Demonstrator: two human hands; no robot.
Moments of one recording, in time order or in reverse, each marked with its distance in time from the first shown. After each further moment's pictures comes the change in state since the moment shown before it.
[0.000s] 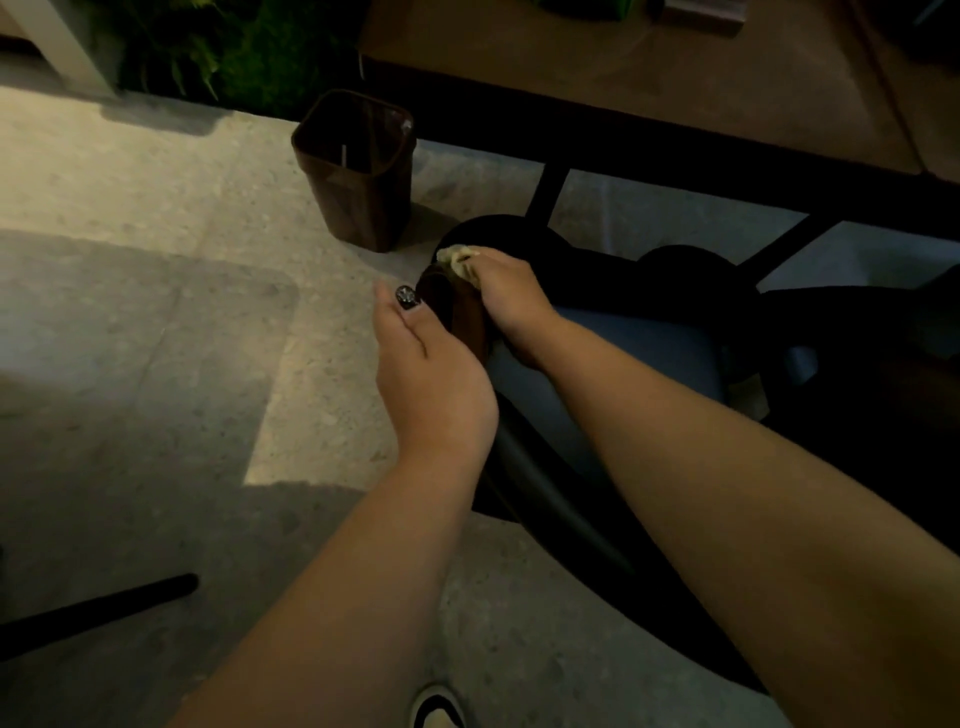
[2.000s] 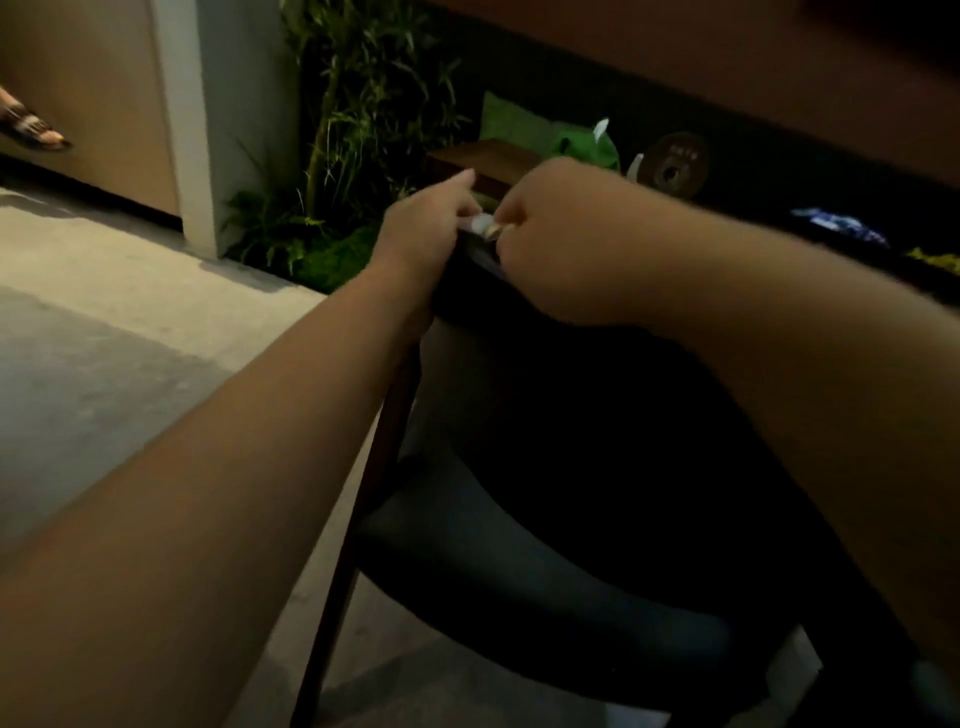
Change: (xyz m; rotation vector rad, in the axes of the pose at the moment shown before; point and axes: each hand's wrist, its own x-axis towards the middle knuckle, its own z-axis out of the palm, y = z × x) left_hand 0.007 -0.031 -0.017 -0.403 -0.349 0.447; right_hand -0.209 0.002 -0.040 -1.329 0.075 -0.807
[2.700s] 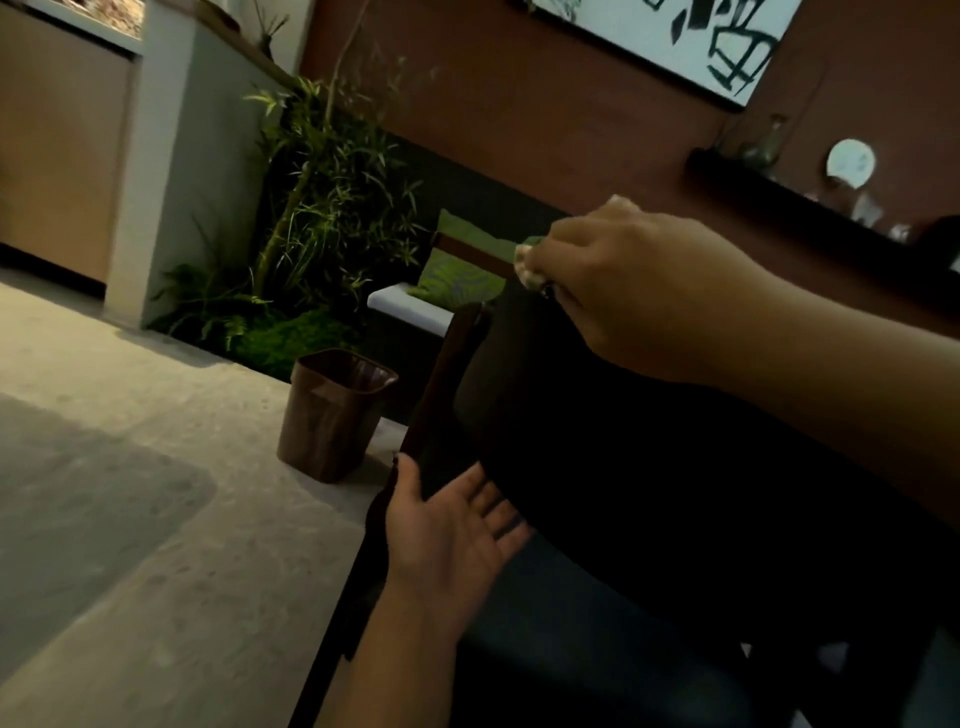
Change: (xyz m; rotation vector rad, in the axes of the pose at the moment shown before) left_hand -0.073 -0.186 -0.056 -1.110 -0.468 -0.517; right_hand -0.002 -0.014 0.038 -0.779 0.333 -0.332
